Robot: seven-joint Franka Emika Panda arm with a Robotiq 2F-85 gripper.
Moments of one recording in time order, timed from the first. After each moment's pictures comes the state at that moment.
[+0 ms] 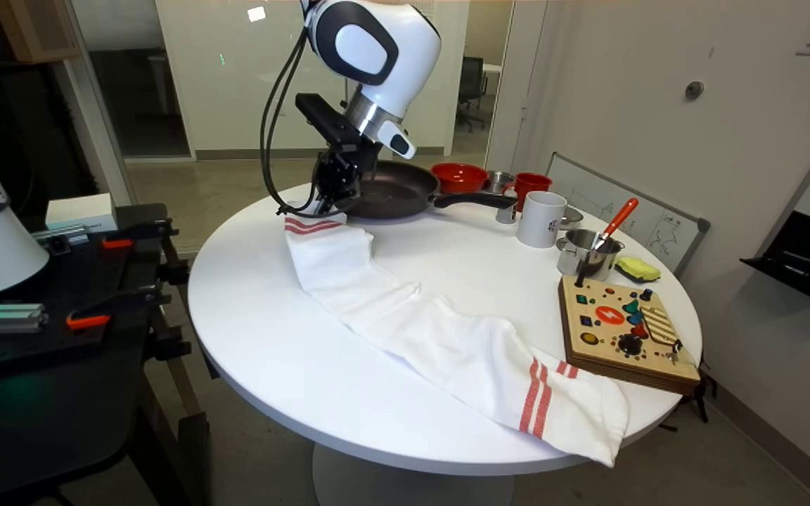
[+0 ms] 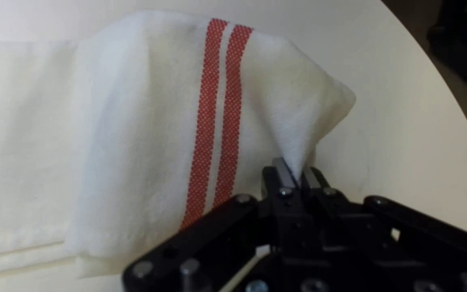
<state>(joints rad) -0.14 0.49 0.11 -2.07 0.12 2.10 -0.40</state>
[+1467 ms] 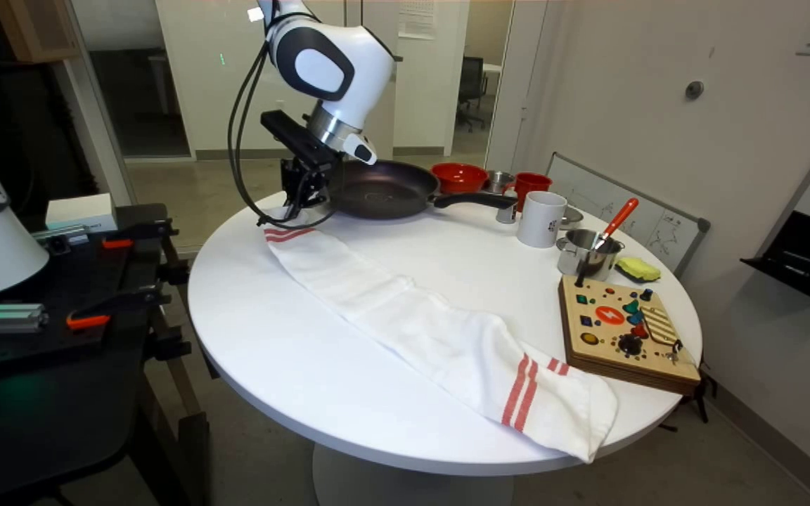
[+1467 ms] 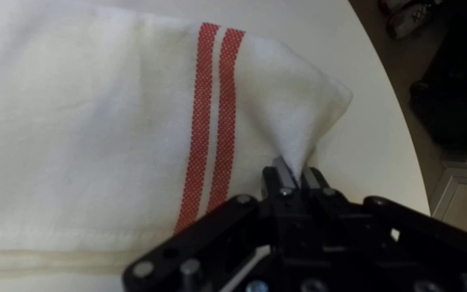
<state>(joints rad) -0.10 0.48 0.20 -2.22 0.15 2.25 -0.58</state>
